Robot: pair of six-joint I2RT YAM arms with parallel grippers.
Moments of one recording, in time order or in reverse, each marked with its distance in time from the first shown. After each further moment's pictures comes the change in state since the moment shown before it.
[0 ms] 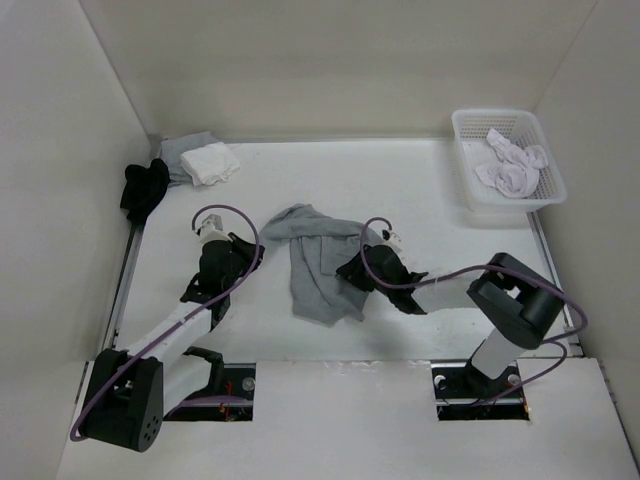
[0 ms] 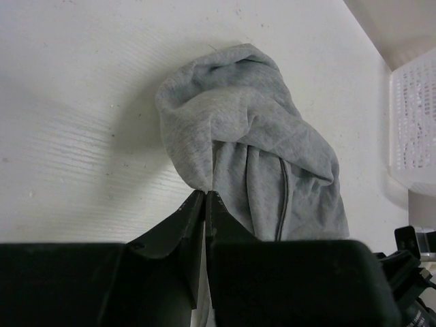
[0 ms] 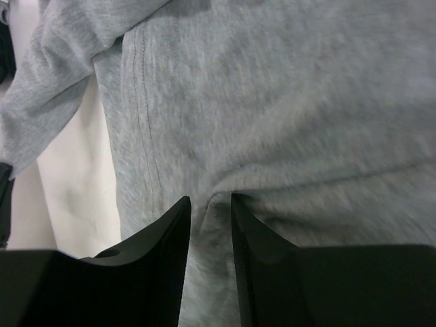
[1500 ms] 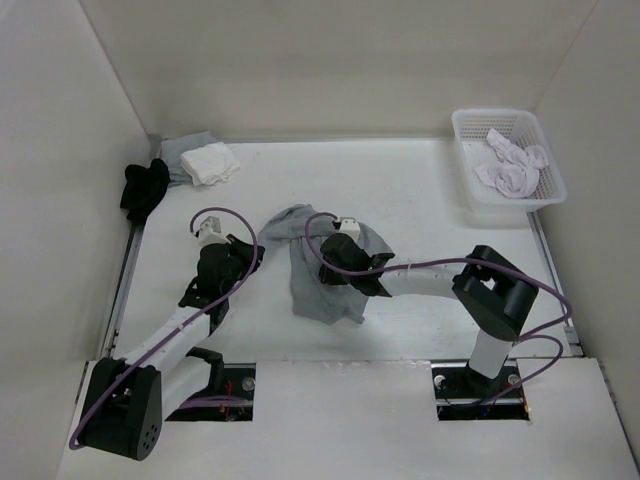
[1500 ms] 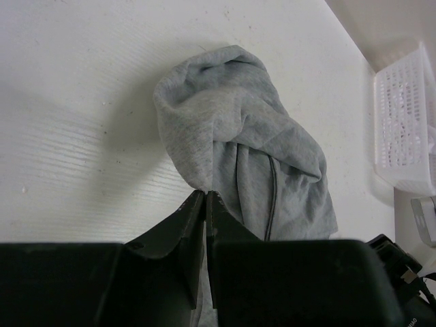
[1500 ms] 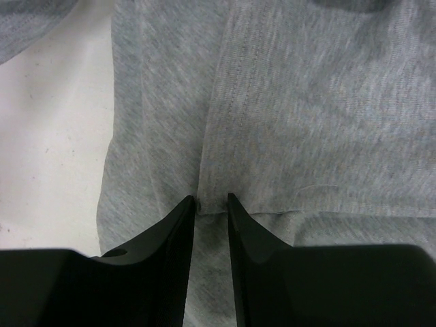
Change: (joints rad) left arm -0.001 -0.053 -0.025 0.006 0.015 -0.017; right arm 0.133 0.092 0.385 -0.485 0.102 -0.394
